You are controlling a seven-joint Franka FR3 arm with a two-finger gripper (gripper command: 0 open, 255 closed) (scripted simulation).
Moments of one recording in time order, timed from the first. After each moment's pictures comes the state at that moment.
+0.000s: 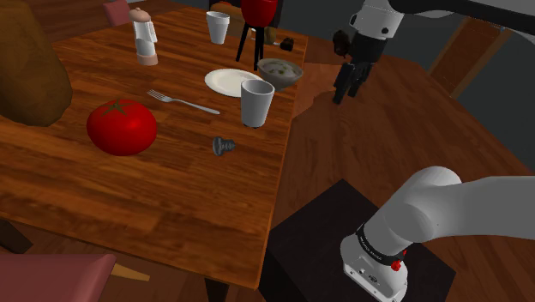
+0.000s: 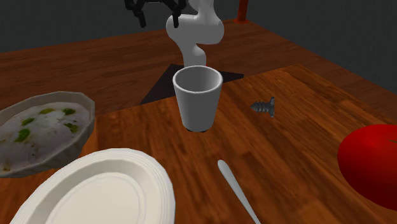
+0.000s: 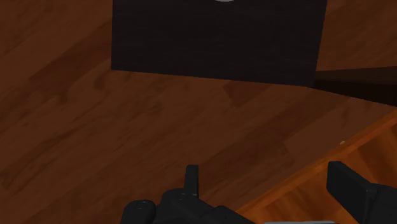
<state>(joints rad) -0.02 -0.76 -0.02 -2.31 0.02 1.51 -0.15</state>
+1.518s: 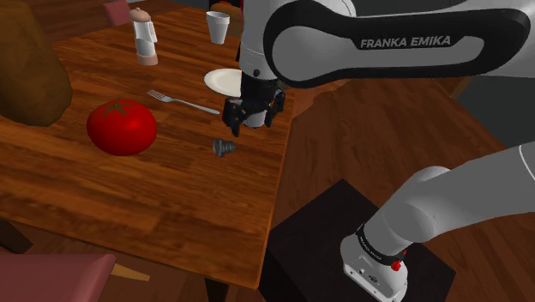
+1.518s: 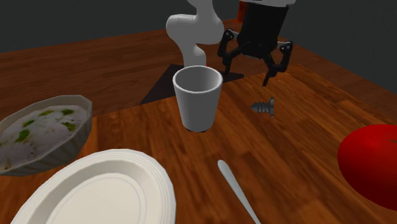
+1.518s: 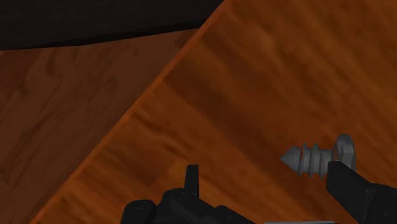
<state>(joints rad) -0.02 -0.43 0.55 -2.22 0.12 1.88 0.57</state>
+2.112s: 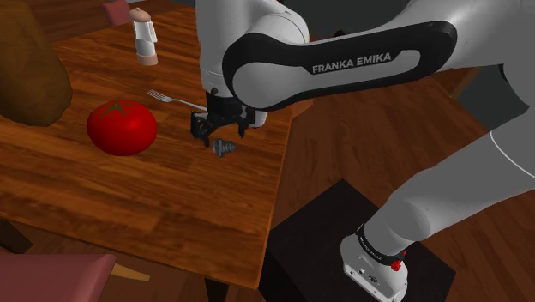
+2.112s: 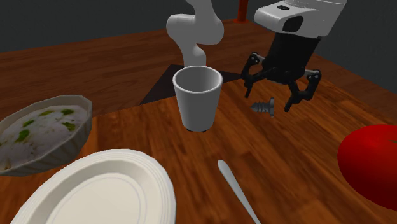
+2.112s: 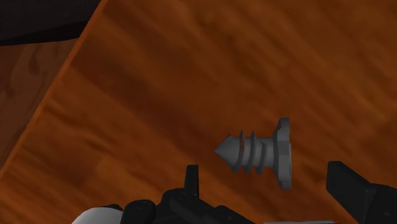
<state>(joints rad) -0.07 -0.21 0.72 -2.11 -0.02 1.97 0.81</state>
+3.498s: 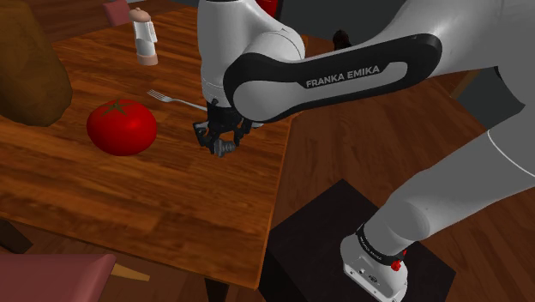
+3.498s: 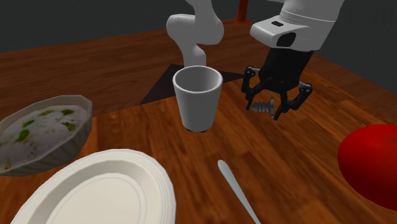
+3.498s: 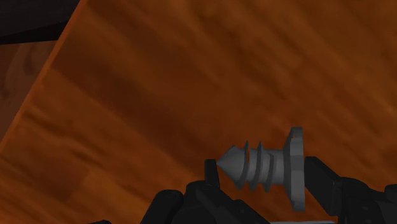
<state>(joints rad) -0.07 -0.19 0.72 -2.15 -0.03 2.03 0.82</state>
